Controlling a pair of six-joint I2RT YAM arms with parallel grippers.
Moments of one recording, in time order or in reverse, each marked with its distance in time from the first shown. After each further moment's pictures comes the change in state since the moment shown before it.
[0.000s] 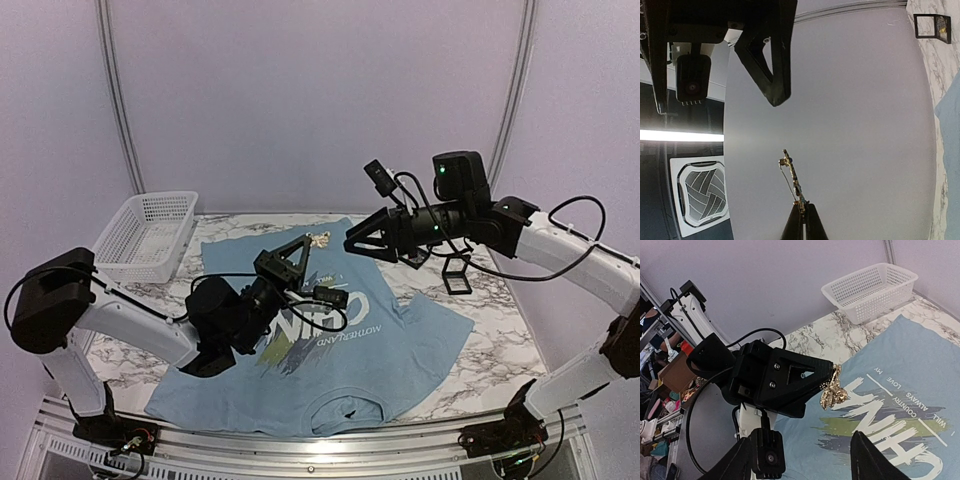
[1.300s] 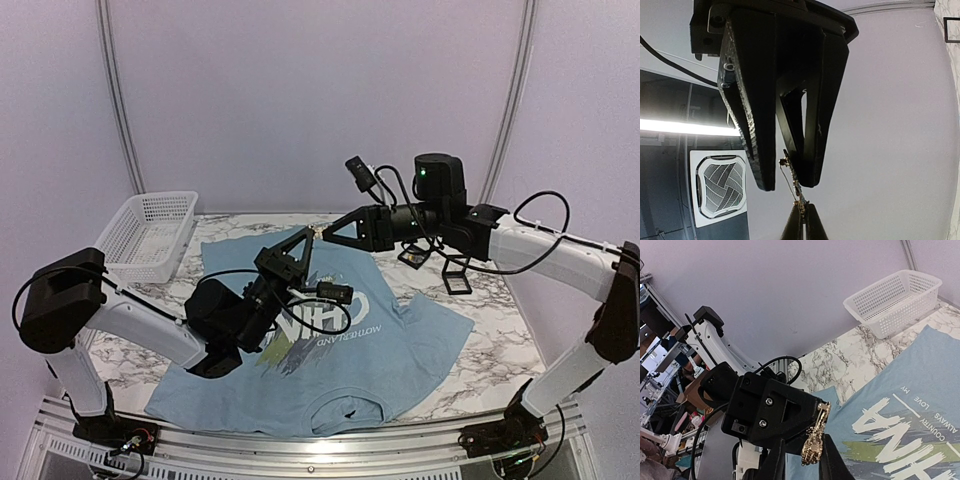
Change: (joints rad) left arm -0.008 0.070 0.047 0.180 0.041 0.093; right arm 0.029 0.125 -0.023 0.322 -0.110 0.230
